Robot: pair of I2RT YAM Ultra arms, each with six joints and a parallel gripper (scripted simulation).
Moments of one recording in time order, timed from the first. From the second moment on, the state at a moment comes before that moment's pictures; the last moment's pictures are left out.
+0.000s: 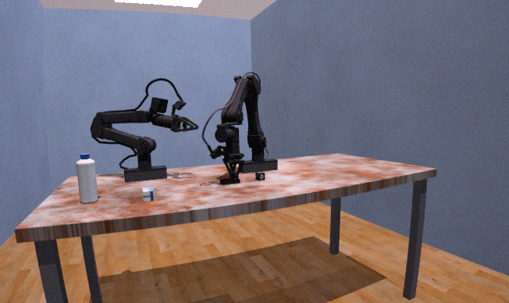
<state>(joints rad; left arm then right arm) -0.79 1.82 1.03 -0.80 0.00 0.79 1.00 0.29 0.29 -0.23 -0.08 -0.04</state>
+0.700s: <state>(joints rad) -0.79 1.83 1.03 -0.78 0.00 0.79 1.00 0.29 0.29 -0.23 -0.08 -0.04</state>
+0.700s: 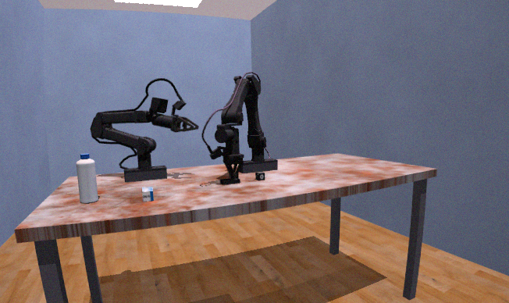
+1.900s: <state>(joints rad) -0.53 1.99 1.30 -0.91 -0.01 1.02 1.23 0.31 0.29 -0.23 0.39 0.09</state>
